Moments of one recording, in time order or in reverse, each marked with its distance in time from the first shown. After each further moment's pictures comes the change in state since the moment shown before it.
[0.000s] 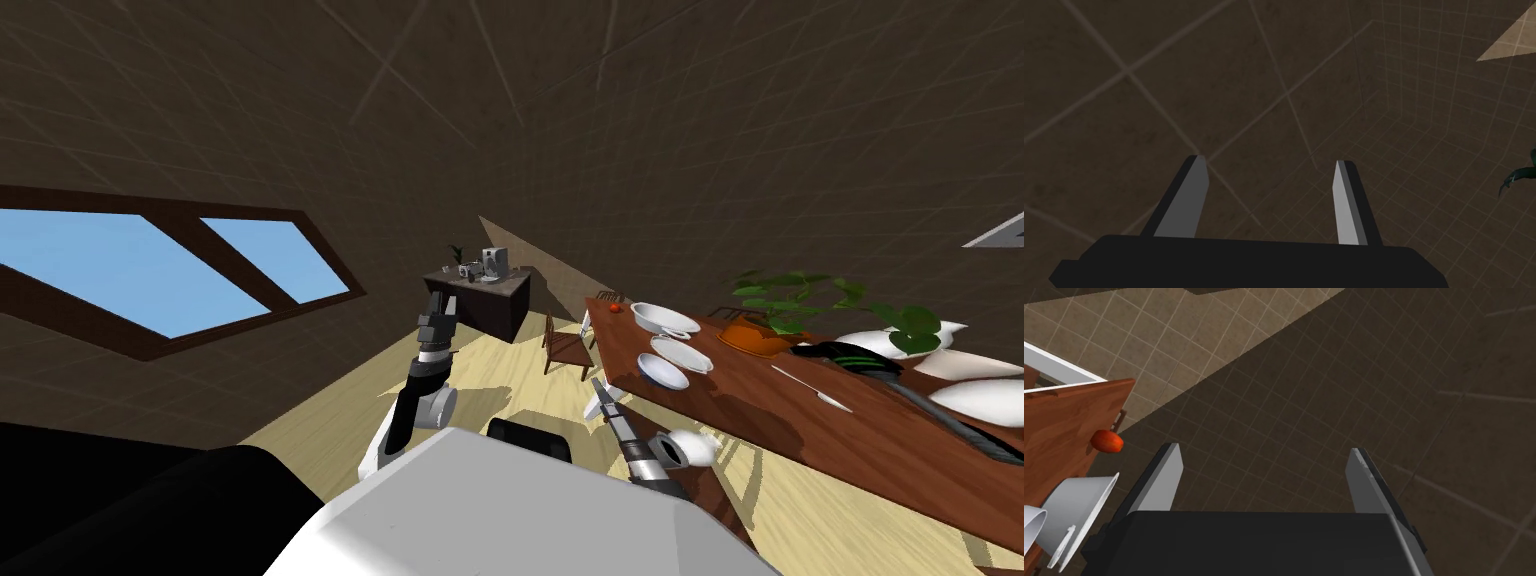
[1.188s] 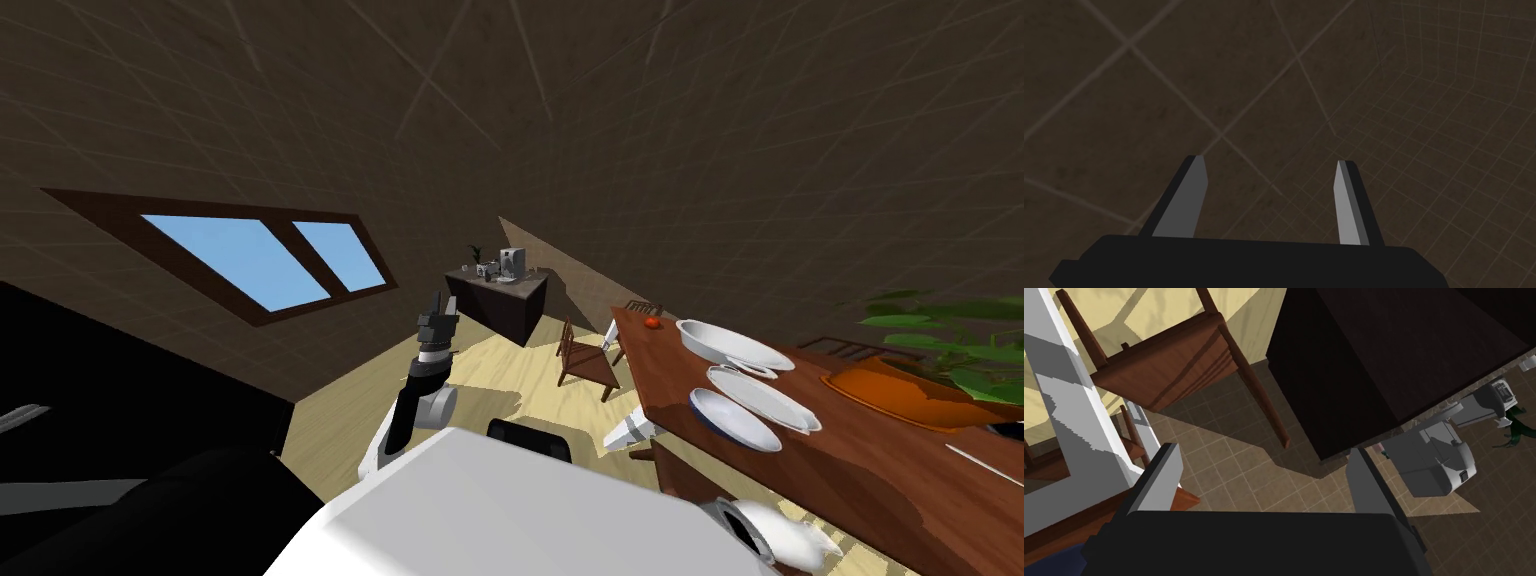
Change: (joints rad) left arm 0.000 0.000 0.000 0.000 0.000 0.000 0.000; right arm 0.152 -0.315 0.043 0.362 0.147 0.056 0.079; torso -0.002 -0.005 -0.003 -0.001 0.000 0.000
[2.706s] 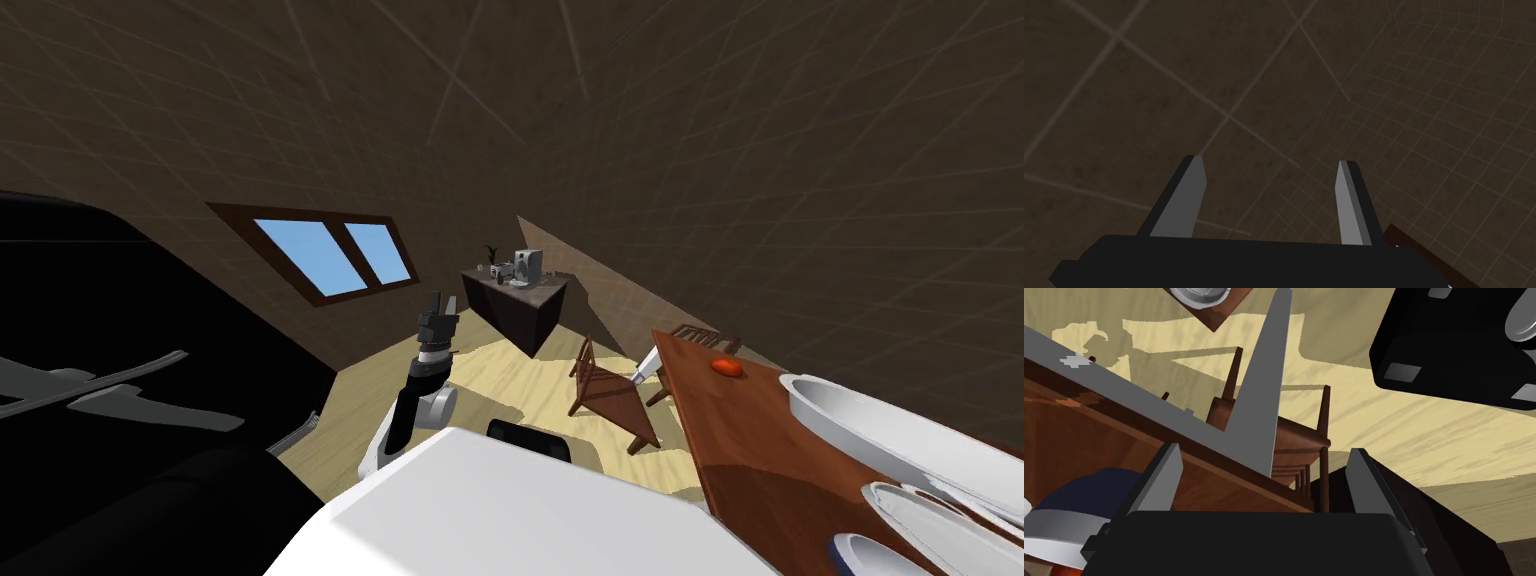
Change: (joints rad) left arm 0.000 0.000 0.000 0.000 0.000 0.000 0.000; right arm 0.110 -0.458 -0.001 0.379 0.119 0.032 0.115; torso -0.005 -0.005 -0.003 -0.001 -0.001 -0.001
